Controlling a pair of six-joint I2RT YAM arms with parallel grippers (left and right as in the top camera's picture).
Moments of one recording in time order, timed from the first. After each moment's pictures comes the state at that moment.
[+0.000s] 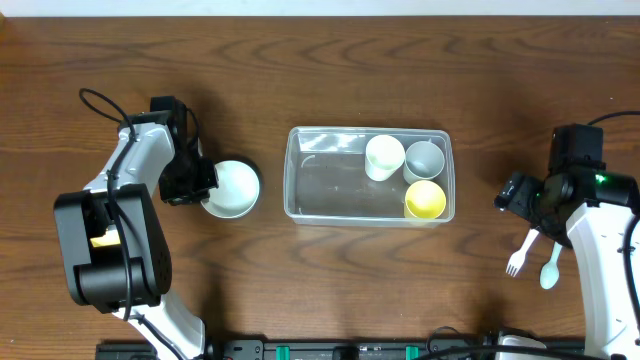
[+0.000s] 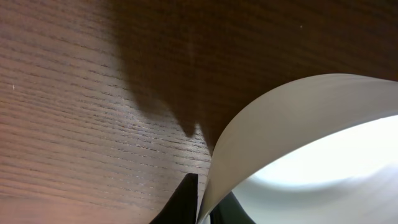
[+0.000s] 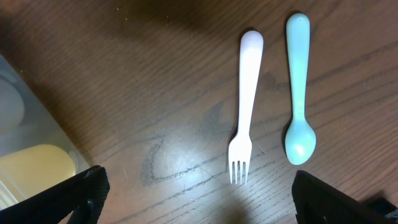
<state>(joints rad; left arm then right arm) 0.12 1.89 1.22 -0.99 0.07 -0.15 -0.19 1.30 1.02 -1.08 0.11 0.41</state>
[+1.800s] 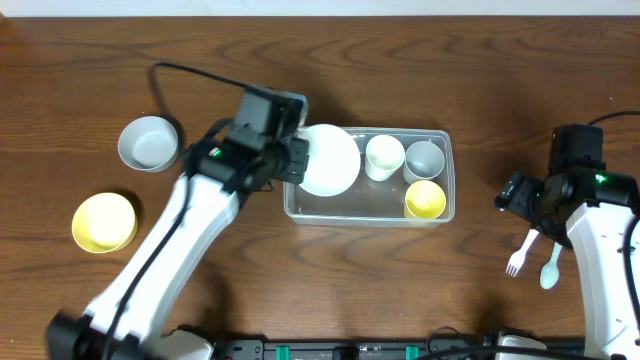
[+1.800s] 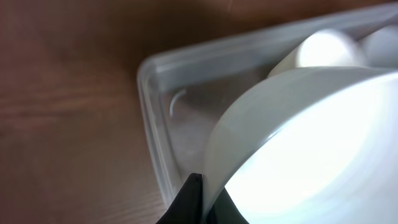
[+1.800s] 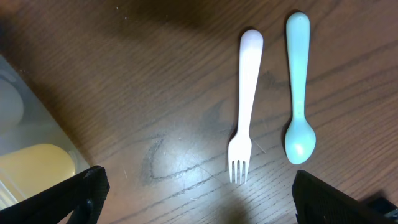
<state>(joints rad) -0.43 1.49 1.23 -0.78 0.10 -0.17 -0.19 1.30 1.02 -1.08 0.11 0.41</state>
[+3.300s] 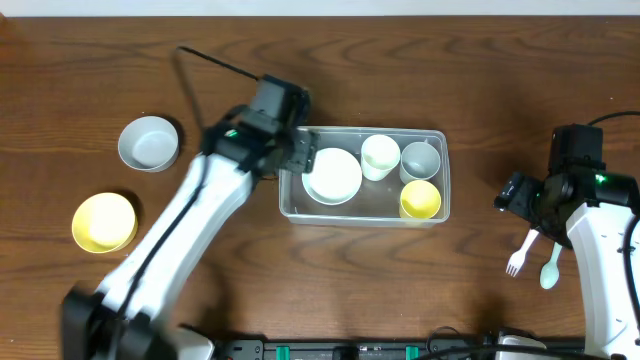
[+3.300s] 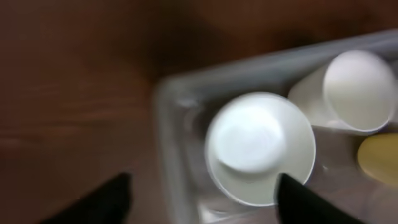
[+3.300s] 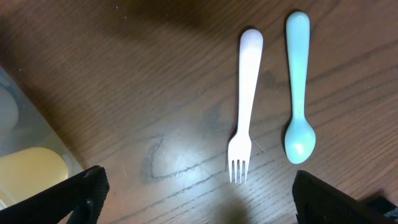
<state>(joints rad) -0.41 1.49 1.30 -0.80 -0.02 -0.17 -0.19 1.30 1.02 -1.08 0.11 0.41</state>
